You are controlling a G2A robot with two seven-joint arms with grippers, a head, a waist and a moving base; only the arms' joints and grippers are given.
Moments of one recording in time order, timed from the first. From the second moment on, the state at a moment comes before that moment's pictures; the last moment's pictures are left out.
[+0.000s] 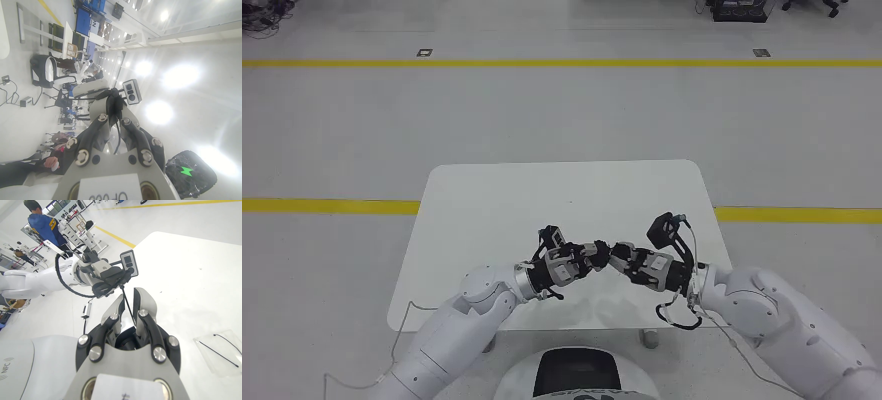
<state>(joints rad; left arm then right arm) 1.41 -1.19 -0.93 -1.56 -0.87 -0.02 -0.77 -1.56 -0.70 1.08 -1.99 -0.38 -0.34 0.41</state>
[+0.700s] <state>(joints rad) 1.41 -1.18 -0.92 -1.56 -0.87 -0.03 -0.76 -1.55 -0.68 1.07 -1.99 -0.38 -0.34 0.40</state>
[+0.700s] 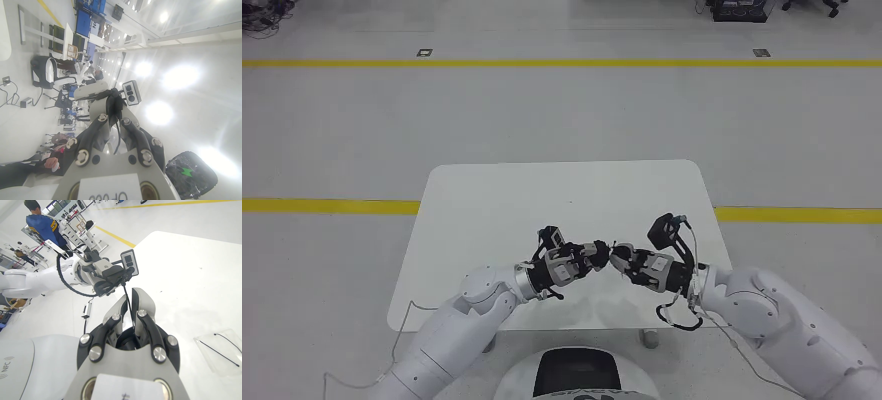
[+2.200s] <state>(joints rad) 1.40 -1.18 -0.92 -1.56 -0.88 -0.03 -0.75 -1.55 -0.66 1.05 -2.00 -0.36 -0.34 0.38</state>
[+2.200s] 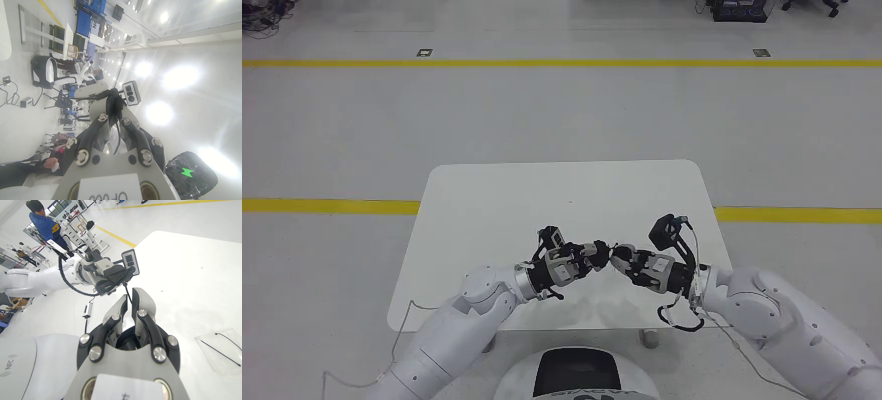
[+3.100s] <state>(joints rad) 1.40 -1.17 -0.91 -1.56 -0.88 -0.03 -0.75 -1.52 -0.66 1.02 -1.98 -0.35 -0.34 0.36</state>
